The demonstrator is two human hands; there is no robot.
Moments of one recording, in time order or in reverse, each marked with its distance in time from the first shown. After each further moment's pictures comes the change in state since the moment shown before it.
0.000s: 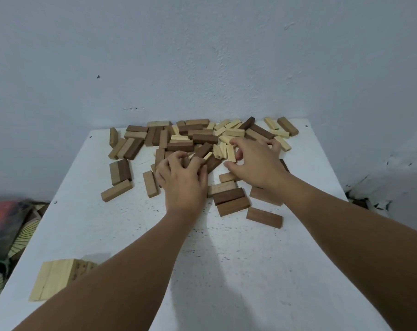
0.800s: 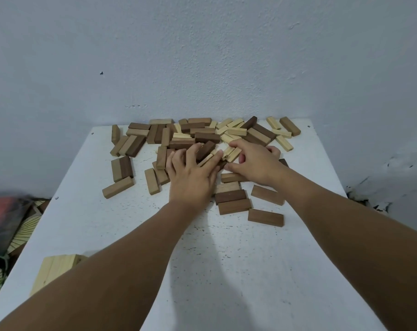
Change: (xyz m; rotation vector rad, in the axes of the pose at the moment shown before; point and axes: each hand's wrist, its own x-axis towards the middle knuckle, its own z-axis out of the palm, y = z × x) left_hand 0.008 -0.002 0.004 0.131 -0.081 0.261; right_hand 0.006 0.000 -0.002 0.160 -0.139 0.086
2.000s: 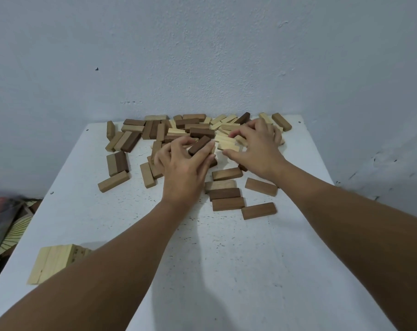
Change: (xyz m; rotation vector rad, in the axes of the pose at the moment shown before) left_hand -0.006 0.001 -0.017 -0.231 0.234 0.008; right_hand -0.019 0.000 -0.009 -0.009 0.307 -0.108
